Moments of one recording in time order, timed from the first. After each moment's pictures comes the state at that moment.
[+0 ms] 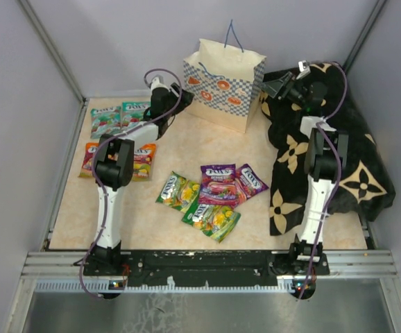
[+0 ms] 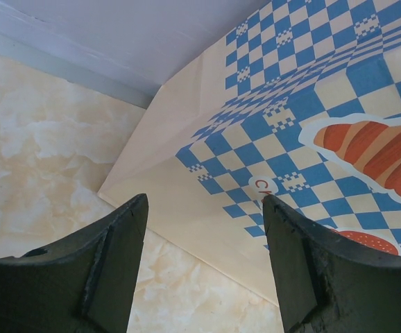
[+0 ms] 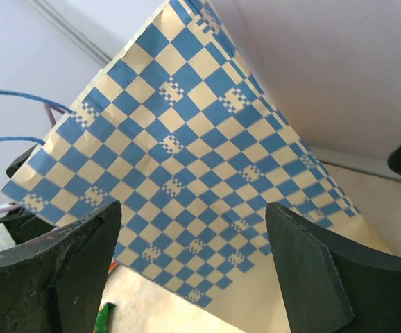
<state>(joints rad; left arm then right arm) -0.33 2.31 1.72 0.41 -0.03 -0.79 -0.12 2.36 1.77 0.89 -0.99 0.94</state>
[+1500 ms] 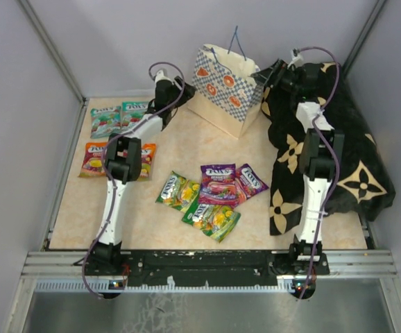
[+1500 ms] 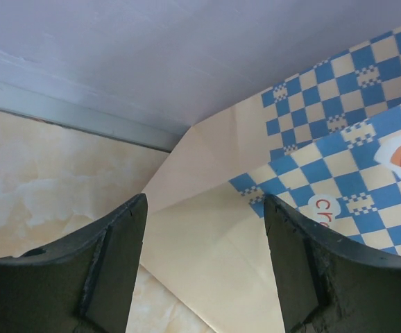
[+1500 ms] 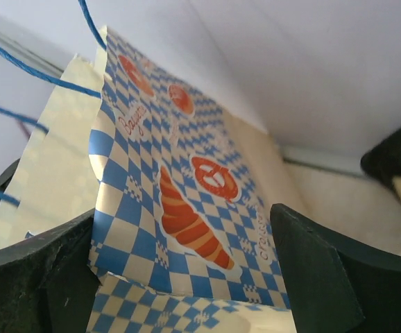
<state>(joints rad) -0.32 2.53 2.08 0.26 -0.01 -0.75 -0.06 2.41 2.07 0.34 -0.85 0.73</state>
